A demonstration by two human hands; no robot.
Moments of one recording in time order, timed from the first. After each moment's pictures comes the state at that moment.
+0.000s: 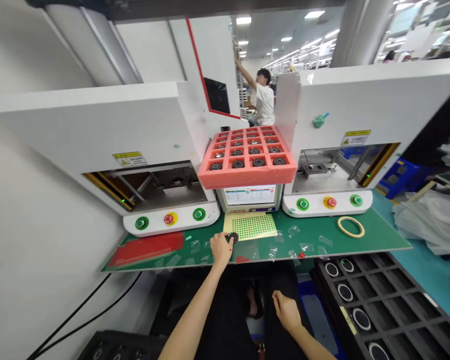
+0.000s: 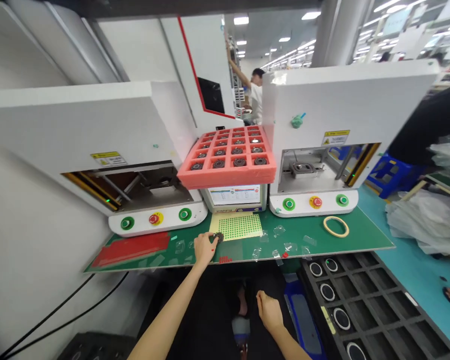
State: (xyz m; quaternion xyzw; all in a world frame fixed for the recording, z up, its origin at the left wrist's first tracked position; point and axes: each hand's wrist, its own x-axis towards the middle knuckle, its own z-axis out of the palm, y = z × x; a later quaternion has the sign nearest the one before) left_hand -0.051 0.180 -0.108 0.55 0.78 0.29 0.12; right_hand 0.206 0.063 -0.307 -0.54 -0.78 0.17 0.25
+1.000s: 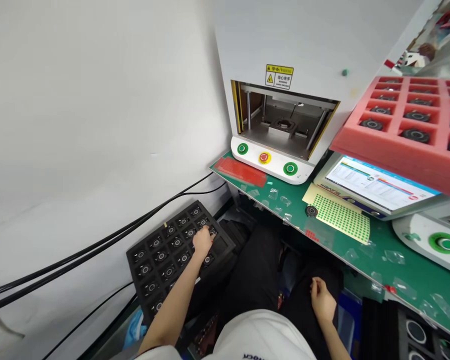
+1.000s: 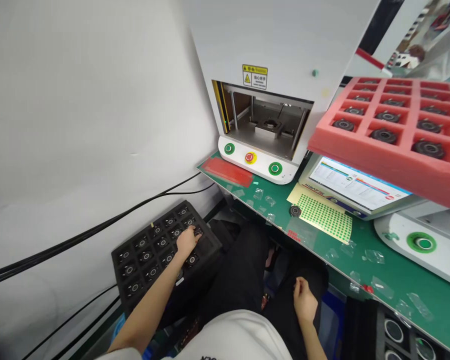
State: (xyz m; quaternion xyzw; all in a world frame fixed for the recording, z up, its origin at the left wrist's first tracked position) left_hand -0.218 -0.117 -0.197 0.19 0.96 0.16 0.13; right_hand 0.211 0.068 -0.288 -0.59 -0.75 0.26 0.16
